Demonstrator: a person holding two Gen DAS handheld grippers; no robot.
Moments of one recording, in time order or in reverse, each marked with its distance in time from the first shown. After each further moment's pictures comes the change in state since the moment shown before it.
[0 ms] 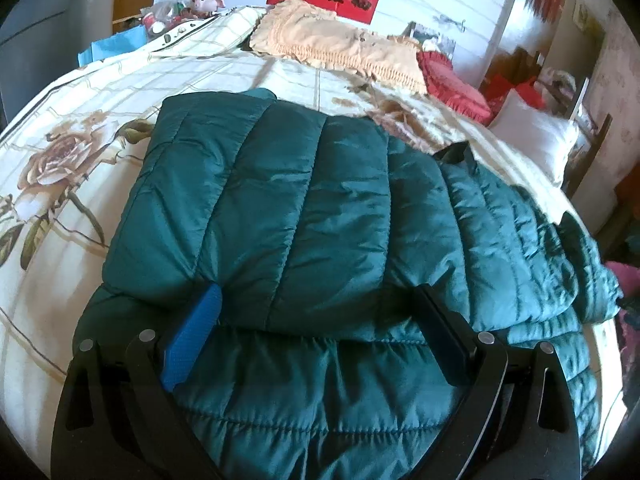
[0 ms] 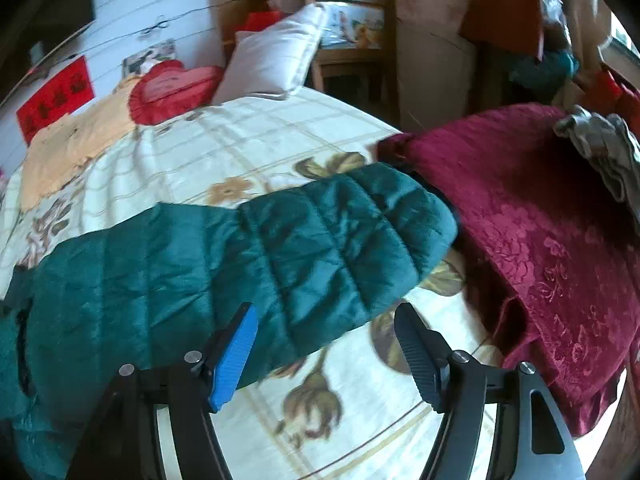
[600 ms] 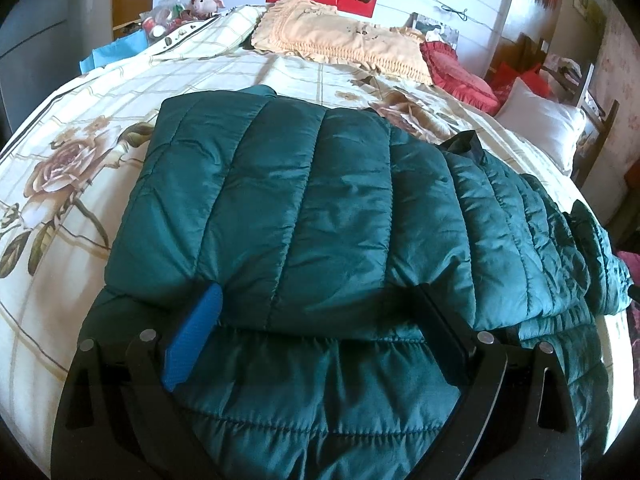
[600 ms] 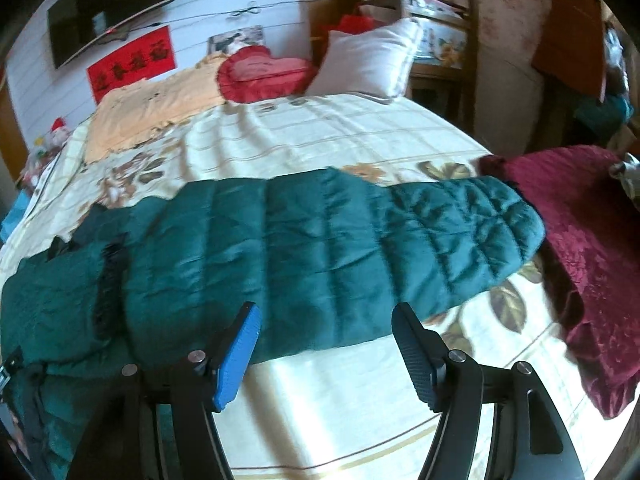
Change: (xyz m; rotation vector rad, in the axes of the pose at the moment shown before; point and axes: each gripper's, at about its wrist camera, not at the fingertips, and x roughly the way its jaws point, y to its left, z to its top) left arm 0.005 -0.006 -0.001 0.037 0.022 0.056; right arm -0.046 0.088 -0.036 -0.170 -0.018 0.162
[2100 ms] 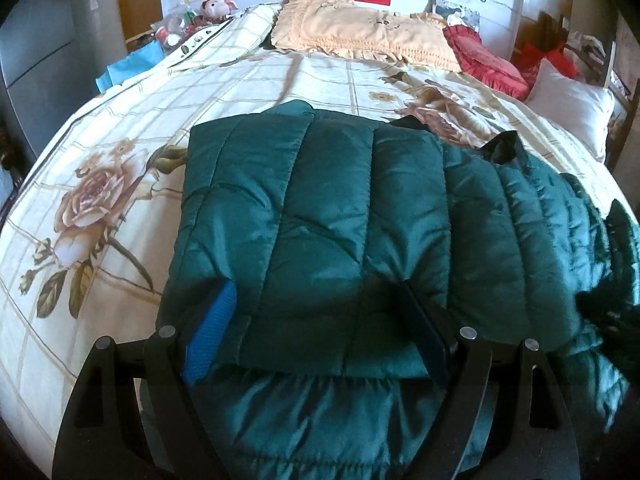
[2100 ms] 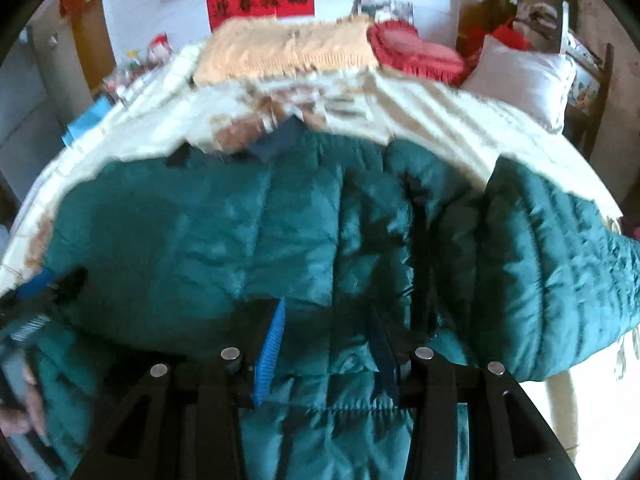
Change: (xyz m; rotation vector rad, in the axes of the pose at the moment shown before) left arm 0.007 0.010 0.028 0.048 0.039 0.135; right arm 0.033 0.241 -0.048 -0.310 0.097 0.226
